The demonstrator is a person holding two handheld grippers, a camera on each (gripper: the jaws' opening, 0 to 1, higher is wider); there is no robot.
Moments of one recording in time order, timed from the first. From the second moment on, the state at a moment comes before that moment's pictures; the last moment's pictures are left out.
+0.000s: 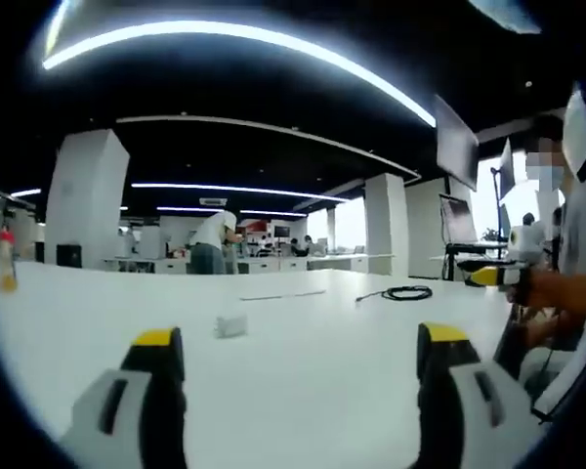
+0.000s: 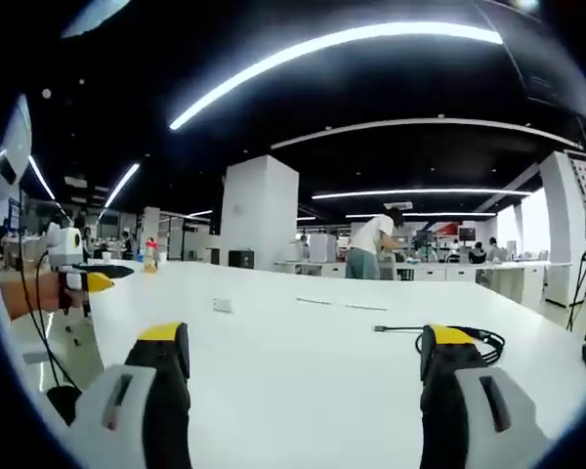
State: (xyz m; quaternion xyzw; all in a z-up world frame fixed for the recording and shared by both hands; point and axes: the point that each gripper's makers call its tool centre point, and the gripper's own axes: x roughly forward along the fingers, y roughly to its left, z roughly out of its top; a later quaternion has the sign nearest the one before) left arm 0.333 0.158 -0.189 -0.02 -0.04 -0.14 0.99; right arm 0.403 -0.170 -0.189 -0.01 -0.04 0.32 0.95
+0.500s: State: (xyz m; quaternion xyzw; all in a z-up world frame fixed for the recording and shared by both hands) left arm 0.342 0.152 -0.198 -0.02 -0.02 -0.14 0.99; right arm 0.403 -0.170 -0.193 0.00 -0.04 0.31 0.95
